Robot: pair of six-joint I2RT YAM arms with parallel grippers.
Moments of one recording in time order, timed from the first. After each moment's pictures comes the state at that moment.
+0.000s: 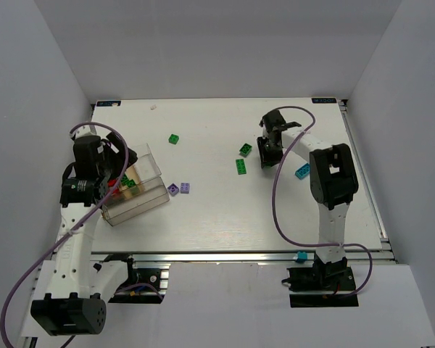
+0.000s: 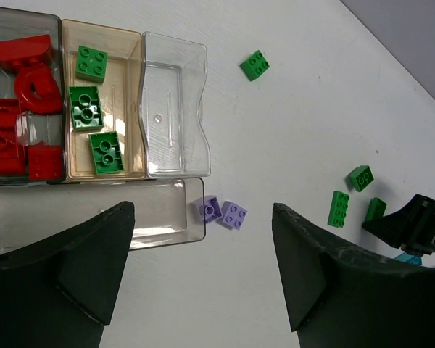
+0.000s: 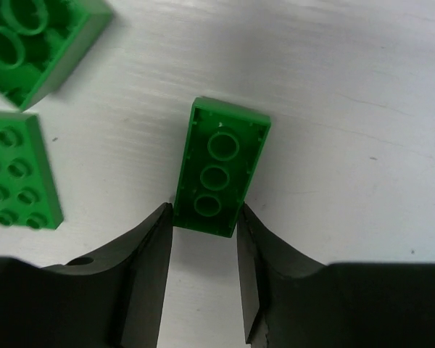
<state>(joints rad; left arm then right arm) 0.02 0.95 1.06 -0.67 -0.06 -0.59 0.34 2.10 1.57 -0.66 0.00 0.12</state>
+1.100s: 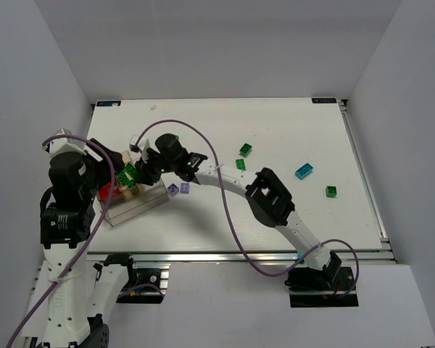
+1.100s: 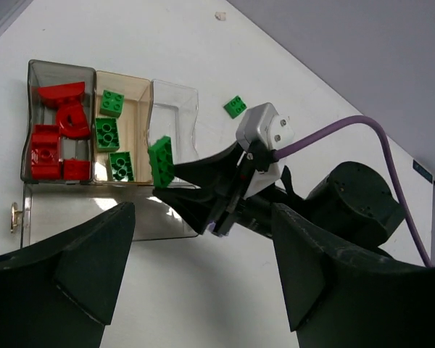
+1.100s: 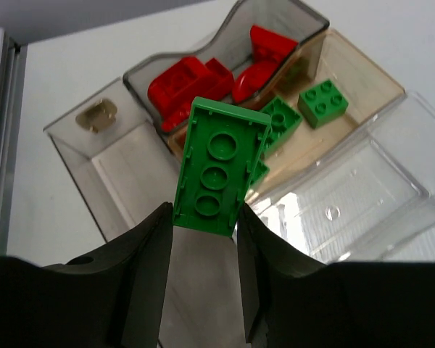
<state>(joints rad) 0.02 0.74 1.20 -0.82 -0.13 -0.58 1.00 2.41 2.07 -0.05 -0.49 -0.06</state>
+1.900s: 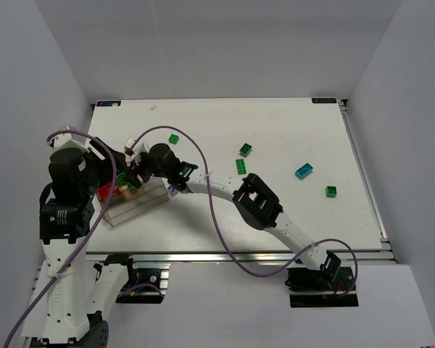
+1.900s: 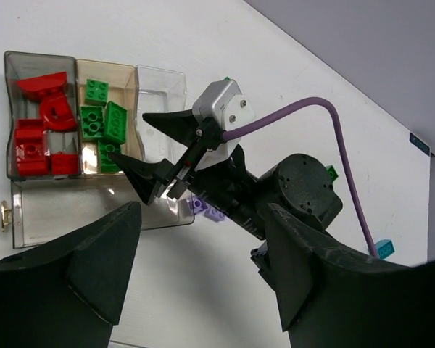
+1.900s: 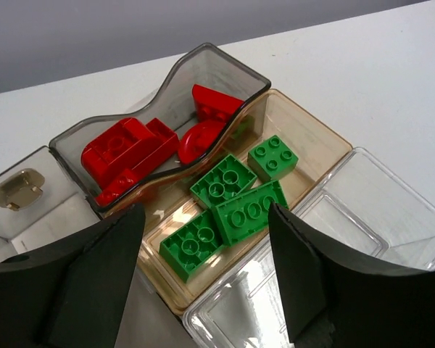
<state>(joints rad) 0.02 0.77 1.24 -0.88 -0.07 -0.55 1.06 2.59 2.18 0.23 -0.27 -0.05</state>
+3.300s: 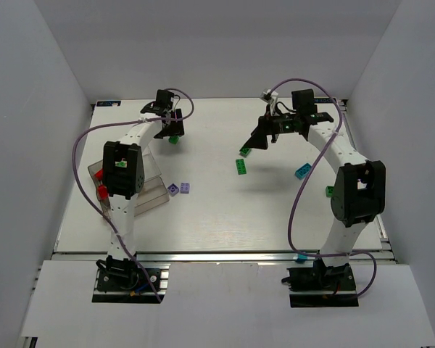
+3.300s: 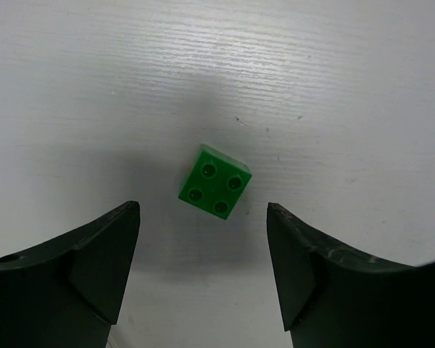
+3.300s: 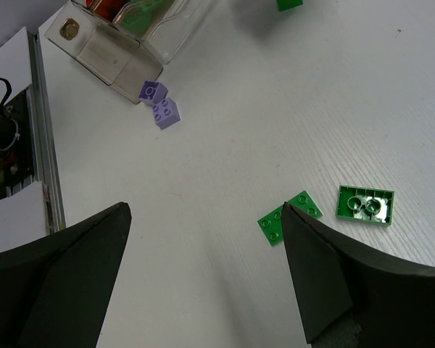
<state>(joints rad) -0.21 2.30 1.96 -0.61 -0.14 -0.27 0.23 1.83 1.53 -0.46 -1.04 -0.27</state>
